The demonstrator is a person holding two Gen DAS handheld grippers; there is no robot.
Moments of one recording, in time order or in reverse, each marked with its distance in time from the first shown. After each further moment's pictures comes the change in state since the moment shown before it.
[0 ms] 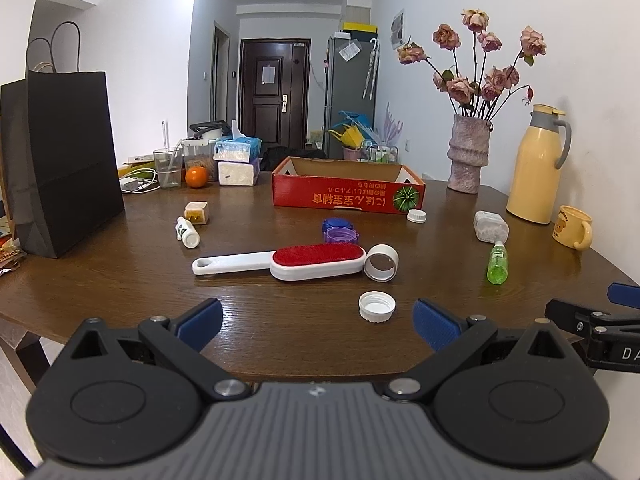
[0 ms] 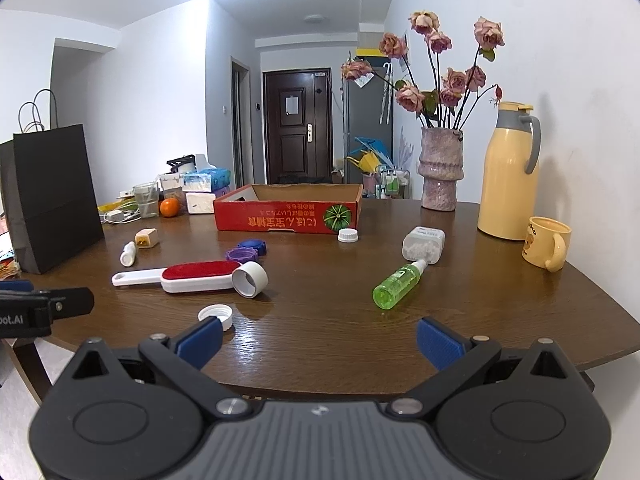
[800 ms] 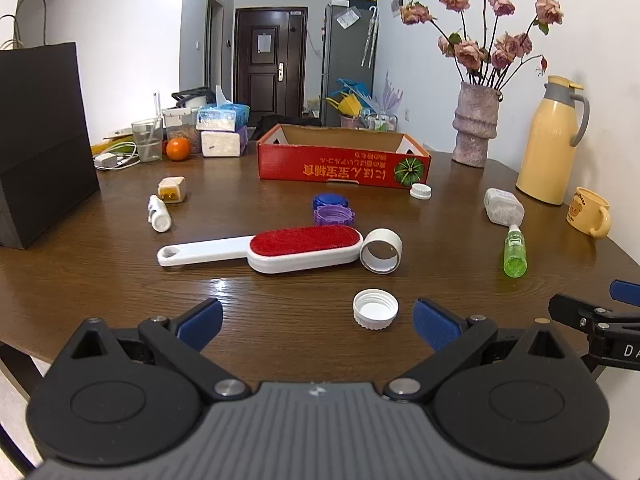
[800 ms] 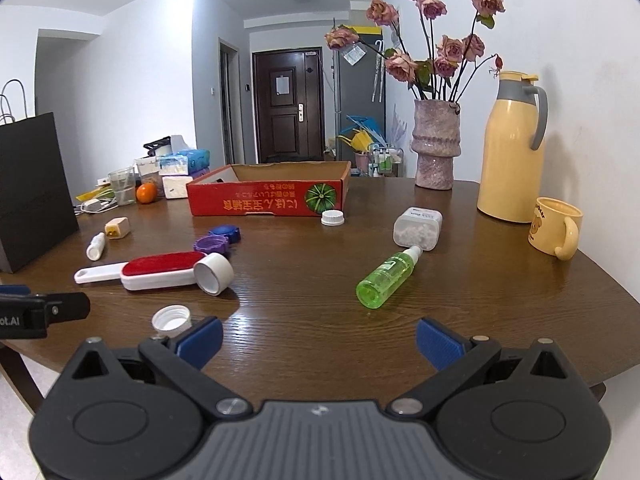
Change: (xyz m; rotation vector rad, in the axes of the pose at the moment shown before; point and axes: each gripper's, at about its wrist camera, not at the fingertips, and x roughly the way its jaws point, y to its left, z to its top) left arm 0.074 -0.011 0.012 -0.001 0.108 -0.008; right arm 0.065 -0.022 0.006 0.015 0.064 -0.023
